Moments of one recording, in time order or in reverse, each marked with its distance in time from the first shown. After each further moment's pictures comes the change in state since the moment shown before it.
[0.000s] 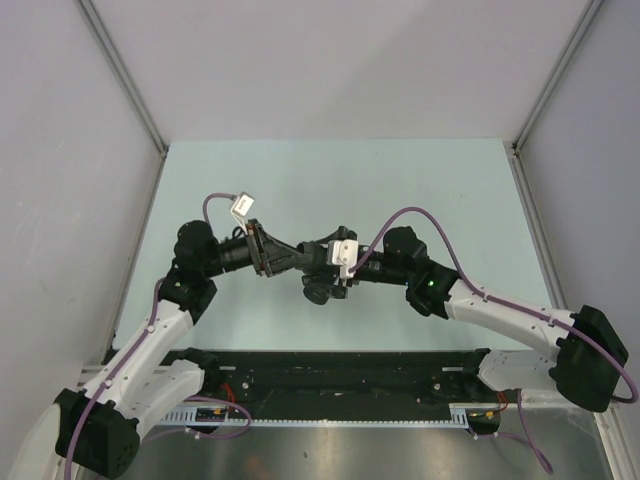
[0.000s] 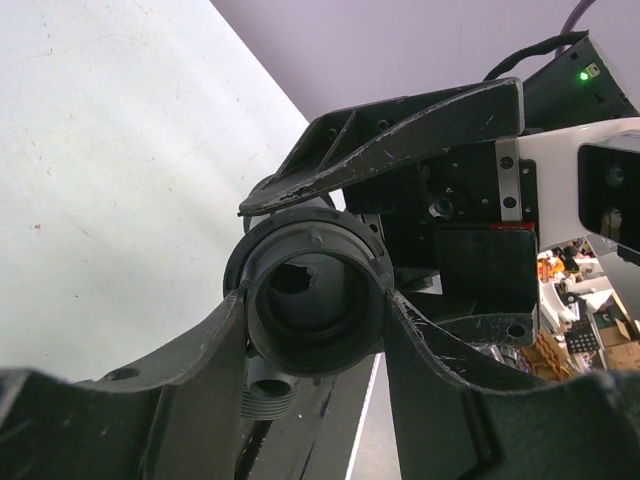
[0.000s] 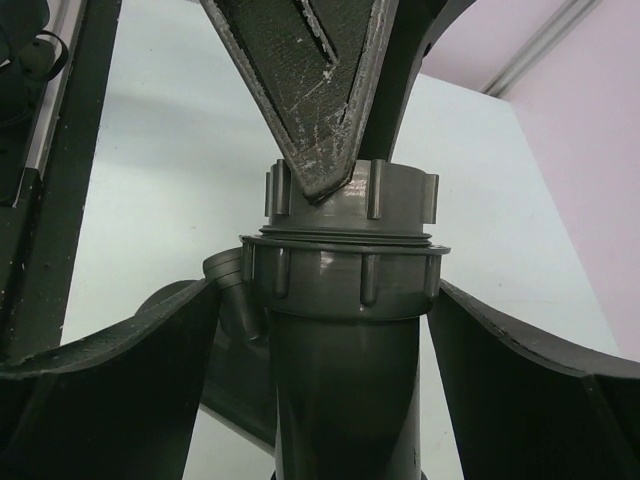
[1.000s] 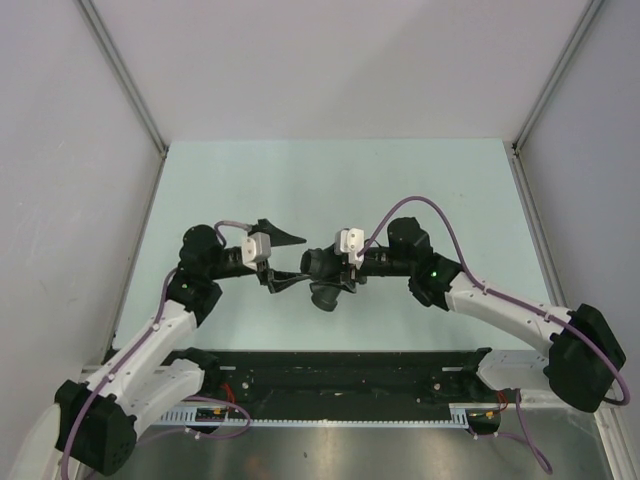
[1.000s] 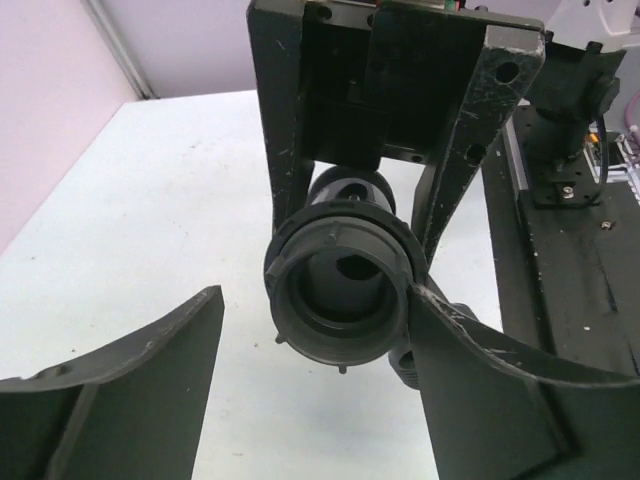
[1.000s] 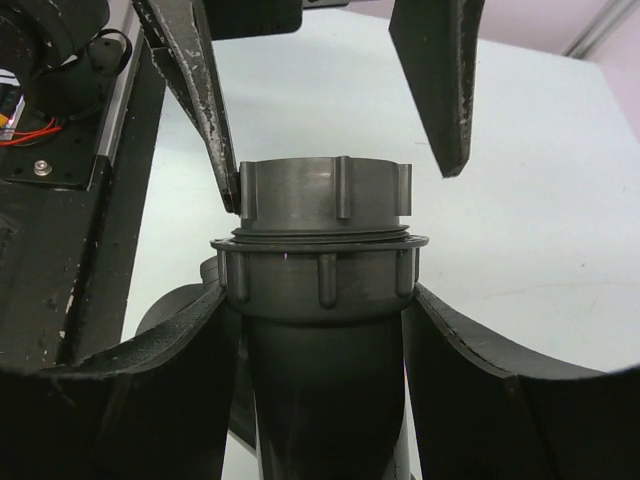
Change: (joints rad) left arm -0.042 0.014 -0.050 0.129 0.177 0.916; right arm -0.093 0.027 0.002 -0.037 -0.196 0.098
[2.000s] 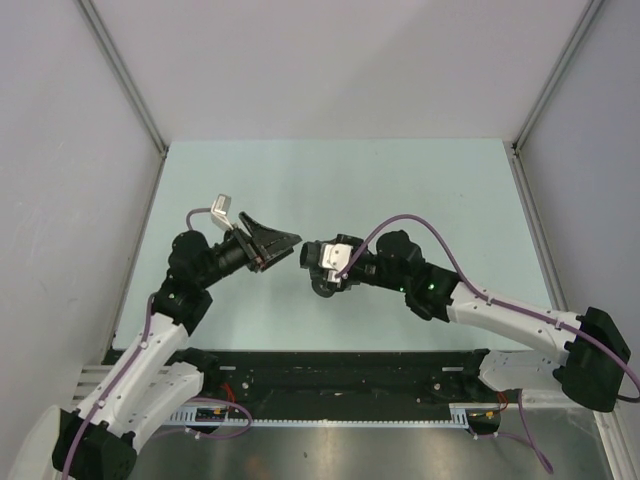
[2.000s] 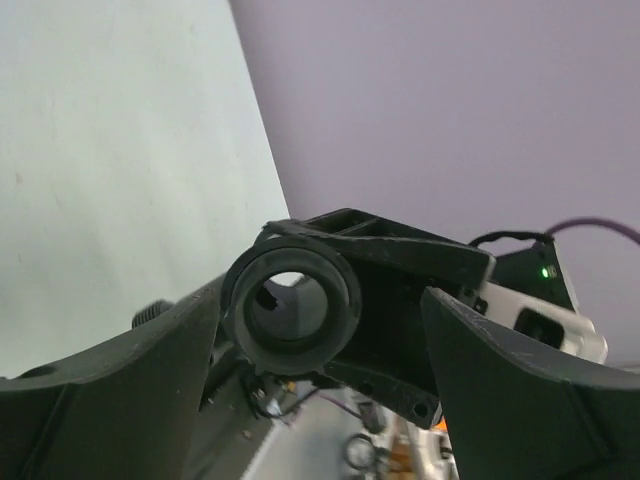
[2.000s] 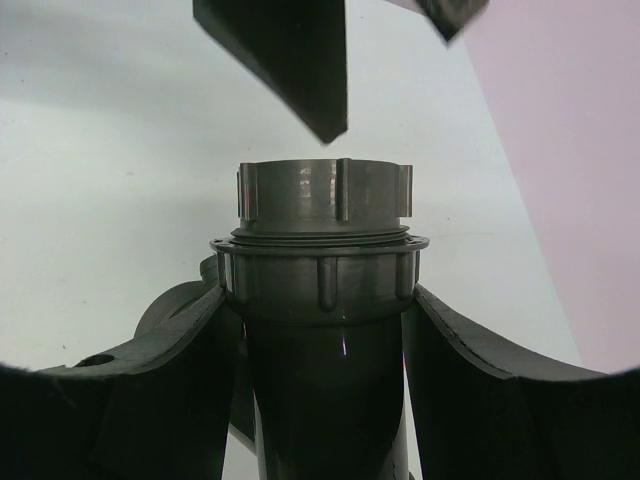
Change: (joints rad) left arm 0.030 -0.143 0.019 -0.172 -0.484 -1.290; right arm 0.141 -0.046 0.034 -0.100 0.427 -0.184
